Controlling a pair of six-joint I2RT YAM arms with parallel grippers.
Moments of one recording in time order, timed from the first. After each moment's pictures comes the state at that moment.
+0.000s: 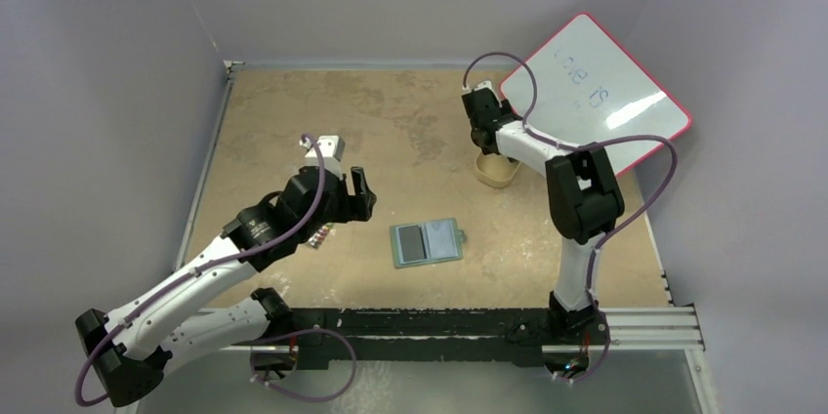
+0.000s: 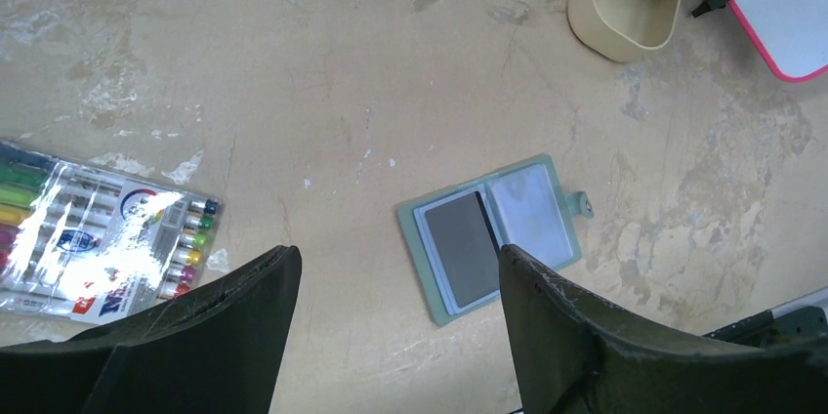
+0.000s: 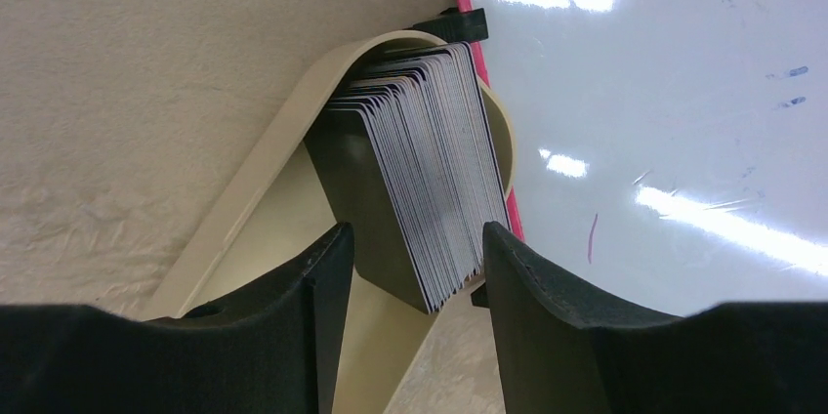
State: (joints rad) left arm -0.81 0.87 0.85 -0.57 -0.34 -0.60; right arm 0.41 1.94 1.37 -0.35 0.68 -0.12
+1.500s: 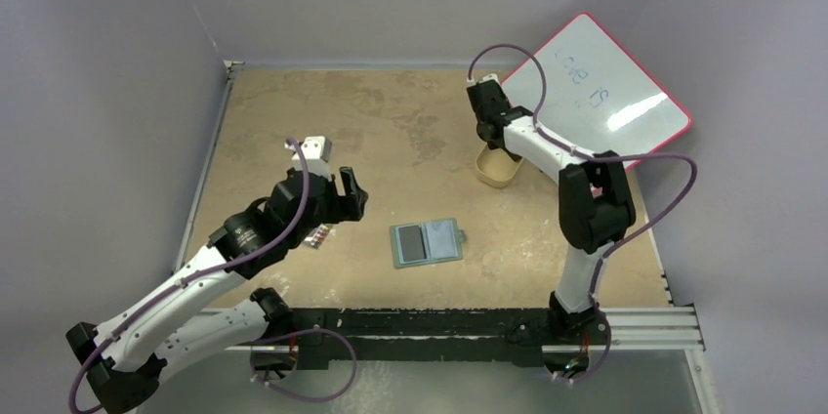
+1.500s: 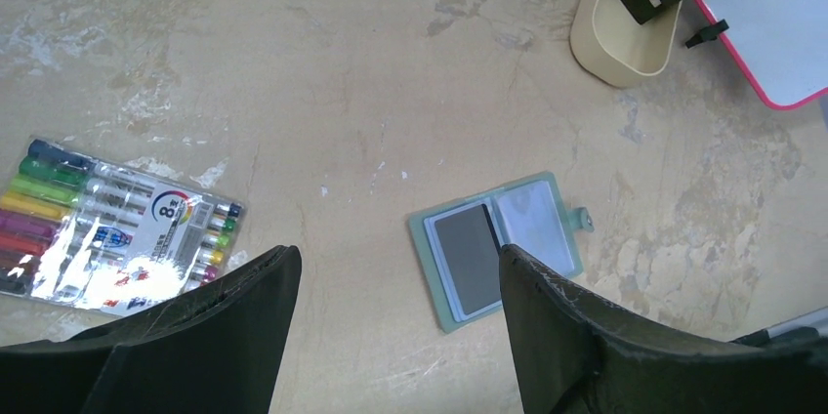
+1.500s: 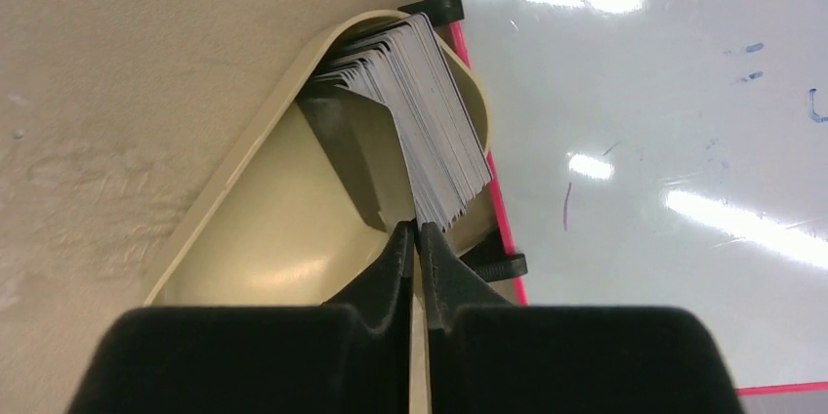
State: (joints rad) left arm -0.81 0.80 0.85 -0.61 -0.39 -0.59; right arm 0.40 1.89 1.41 -0.45 0.68 -0.10
